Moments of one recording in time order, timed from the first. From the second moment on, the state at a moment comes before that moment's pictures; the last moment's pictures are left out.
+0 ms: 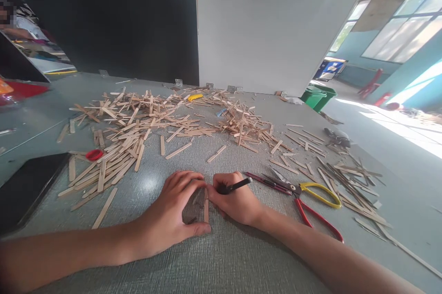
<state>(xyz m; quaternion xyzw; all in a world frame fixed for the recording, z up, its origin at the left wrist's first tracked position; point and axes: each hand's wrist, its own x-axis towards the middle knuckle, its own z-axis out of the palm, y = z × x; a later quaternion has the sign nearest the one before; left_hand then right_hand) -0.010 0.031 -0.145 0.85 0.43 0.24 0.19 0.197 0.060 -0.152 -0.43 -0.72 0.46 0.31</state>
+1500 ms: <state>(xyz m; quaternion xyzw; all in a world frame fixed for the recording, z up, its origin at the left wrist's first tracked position) -0.010 0.031 -0.147 0.85 0.44 0.24 0.18 0.198 0.064 -0.146 -0.40 -0.78 0.39 0.30</state>
